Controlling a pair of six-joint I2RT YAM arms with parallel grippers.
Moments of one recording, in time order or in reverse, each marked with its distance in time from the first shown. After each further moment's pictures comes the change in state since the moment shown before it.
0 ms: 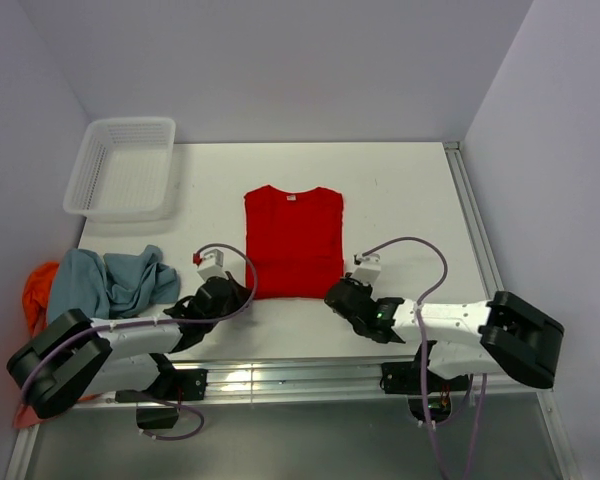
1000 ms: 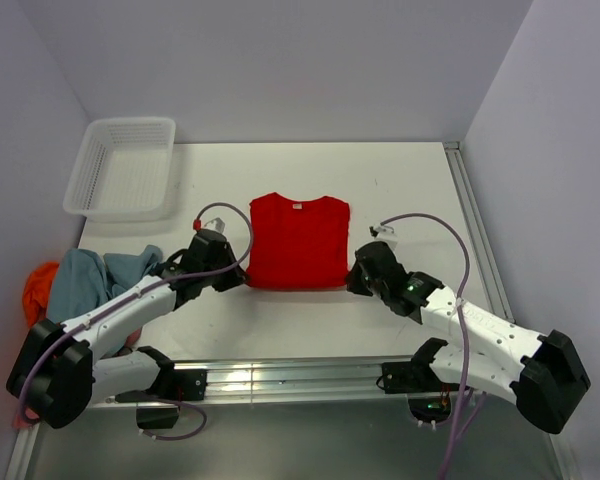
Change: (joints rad) left arm 0.219 -0.051 0.423 -0.700 0.338 0.053; right arm -0.311 -0.283 0.164 -0.340 -0.425 -0.186
